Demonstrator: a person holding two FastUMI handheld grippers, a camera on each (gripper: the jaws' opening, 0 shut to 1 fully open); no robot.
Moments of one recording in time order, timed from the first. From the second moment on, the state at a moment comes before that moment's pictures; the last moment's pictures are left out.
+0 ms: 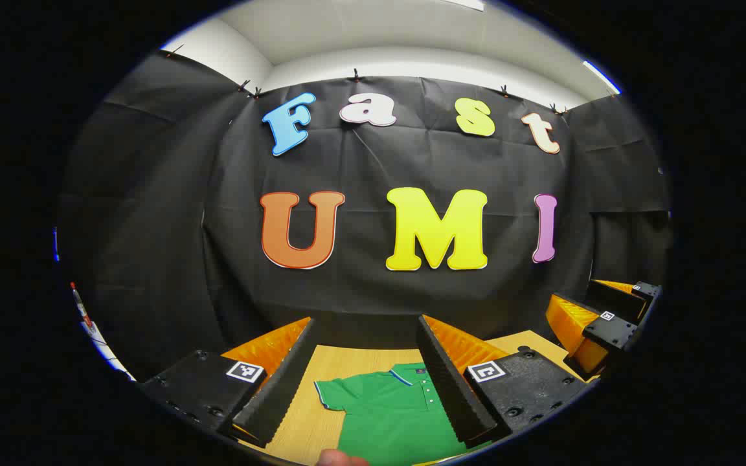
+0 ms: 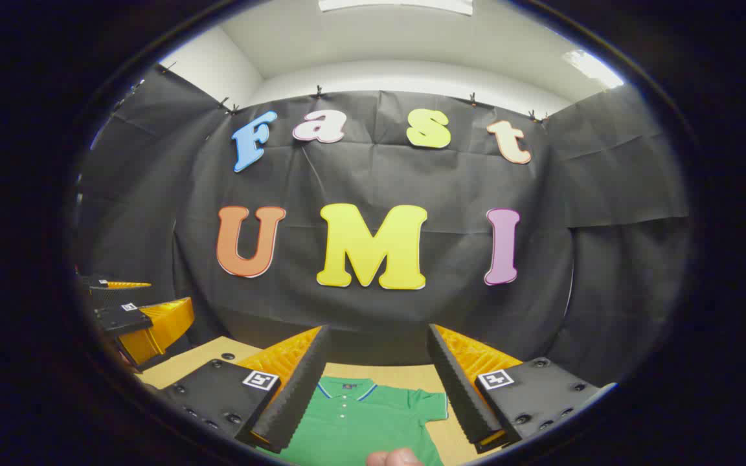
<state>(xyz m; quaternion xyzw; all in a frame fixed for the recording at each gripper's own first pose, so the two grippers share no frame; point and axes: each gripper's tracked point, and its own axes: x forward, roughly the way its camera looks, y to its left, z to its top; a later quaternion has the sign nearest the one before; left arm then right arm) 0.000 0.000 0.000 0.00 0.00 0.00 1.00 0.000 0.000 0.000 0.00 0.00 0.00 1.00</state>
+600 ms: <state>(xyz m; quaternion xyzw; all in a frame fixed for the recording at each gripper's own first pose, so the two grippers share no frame) 0.002 -0.001 -0.003 0.00 0.01 -0.01 1.00 0.007 0.001 -0.005 0.00 0.01 -0.01 1.00</state>
